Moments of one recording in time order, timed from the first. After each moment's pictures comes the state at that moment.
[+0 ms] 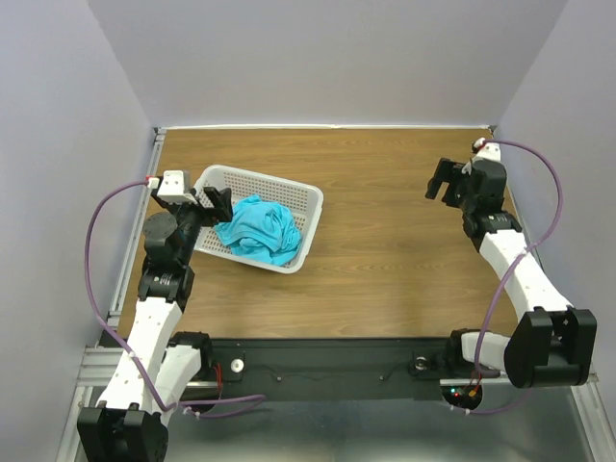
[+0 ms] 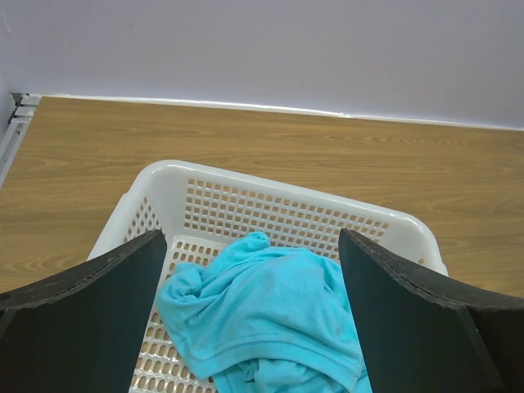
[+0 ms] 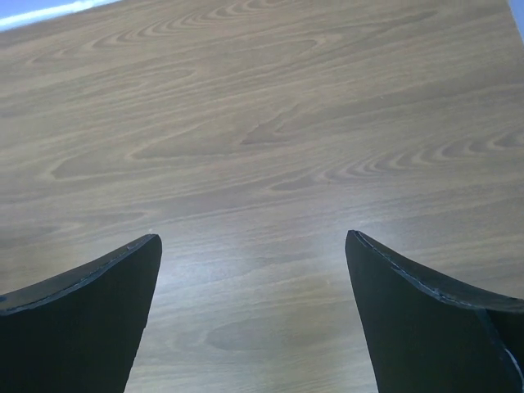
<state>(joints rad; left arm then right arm) -0.08 0.74 0.57 0.19 0.08 -0.20 0.01 1.21 0.90 -0.10 0.10 0.23</state>
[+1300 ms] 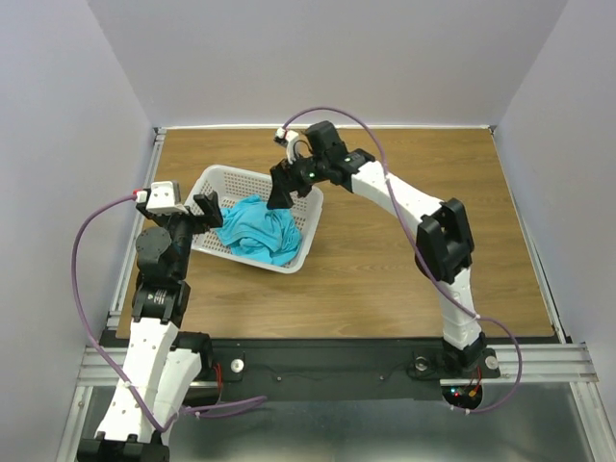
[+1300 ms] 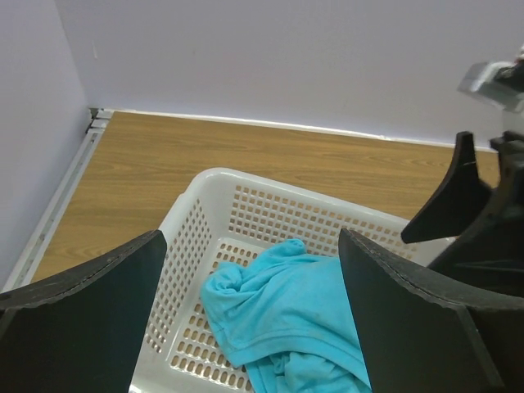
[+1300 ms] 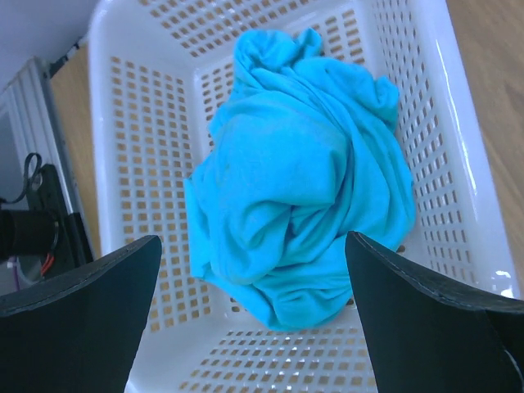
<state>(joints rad) -0.09 0.59 0.57 0.08 -0.06 -0.15 0.65 2.12 1.94 -0.45 -0.66 0.06</state>
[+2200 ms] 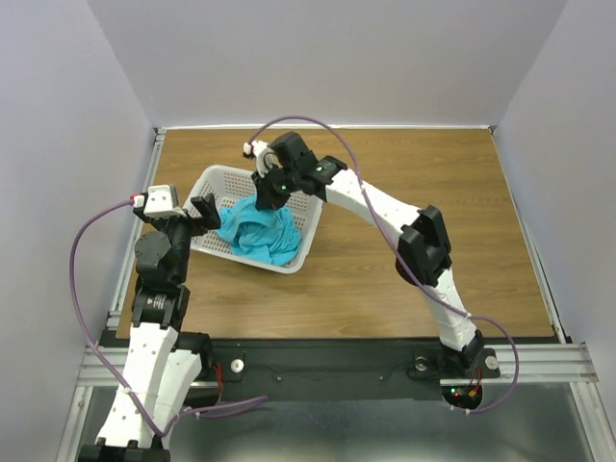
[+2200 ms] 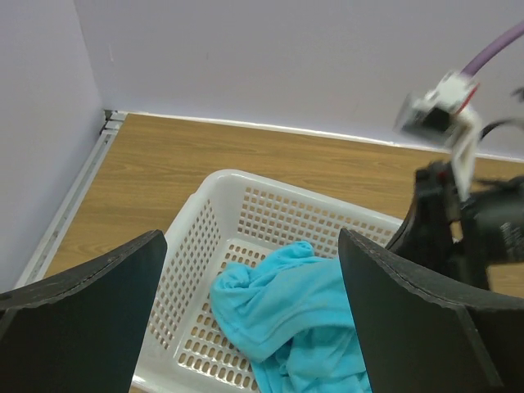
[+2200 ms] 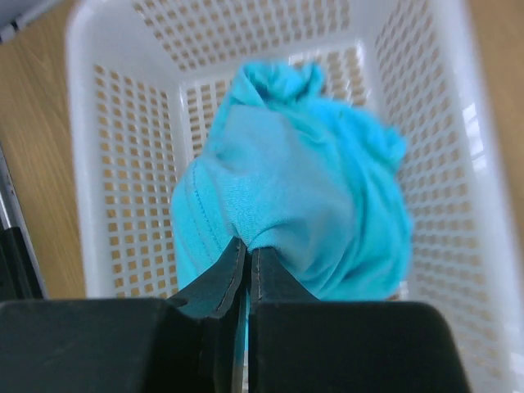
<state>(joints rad) -0.09 0.56 0.56 0.07 -0.10 -0.14 0.81 2.26 2.14 -0.57 -0.42 -0.01</state>
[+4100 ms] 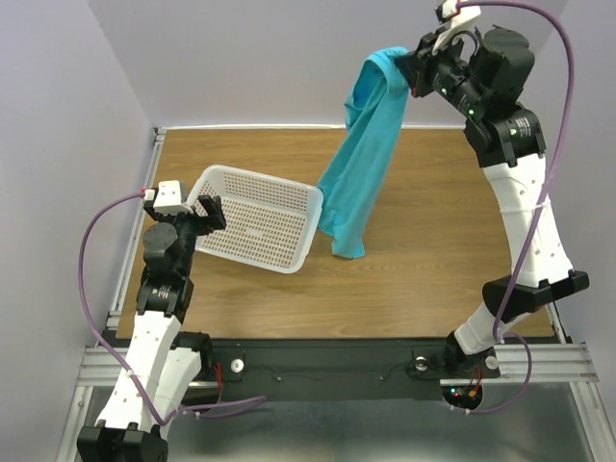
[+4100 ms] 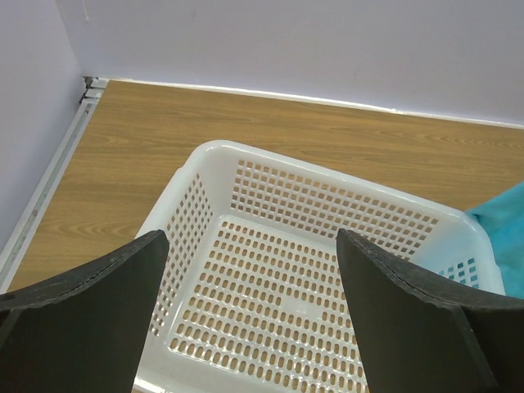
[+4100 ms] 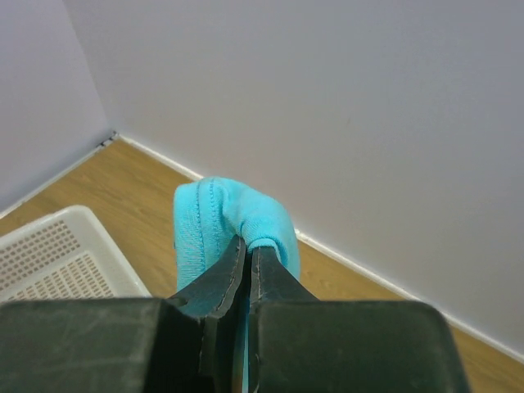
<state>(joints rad) -0.10 0.64 0.54 0.09 -0.07 -0.15 0.32 1.63 2.24 -0.53 -0.19 -0.08</state>
